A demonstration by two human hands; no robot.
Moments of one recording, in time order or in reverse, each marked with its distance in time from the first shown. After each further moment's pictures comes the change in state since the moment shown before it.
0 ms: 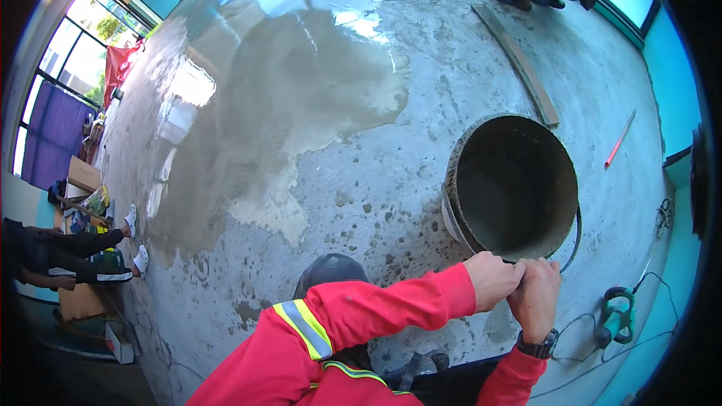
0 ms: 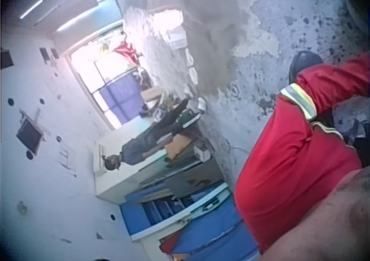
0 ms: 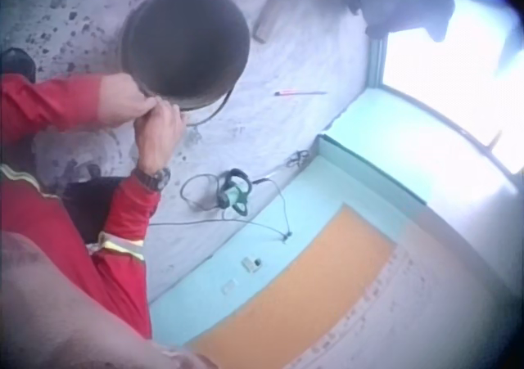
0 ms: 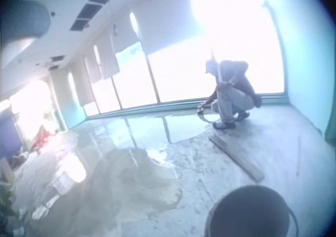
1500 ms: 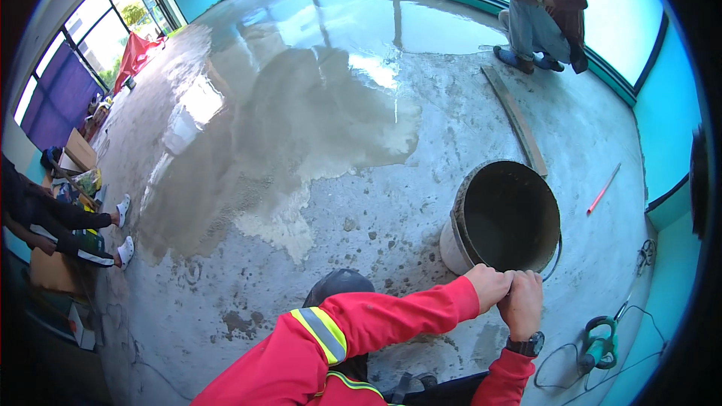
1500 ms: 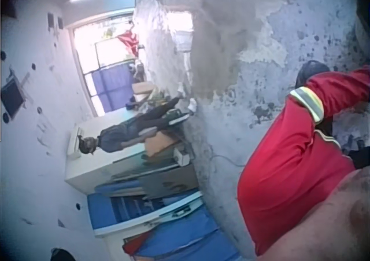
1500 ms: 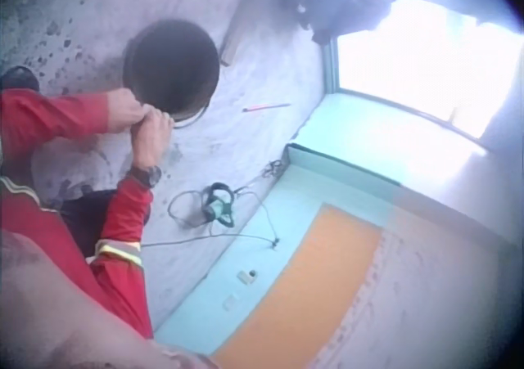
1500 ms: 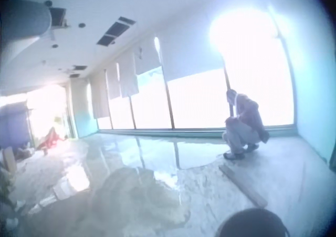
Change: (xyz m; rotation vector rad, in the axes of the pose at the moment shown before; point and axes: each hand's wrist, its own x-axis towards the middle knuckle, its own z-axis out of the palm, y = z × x) left_hand -0.014 0.003 0.021 0.133 0.245 -0.017; right_hand -0.010 -0.013 0.008 -0.066 0.117 -0.116
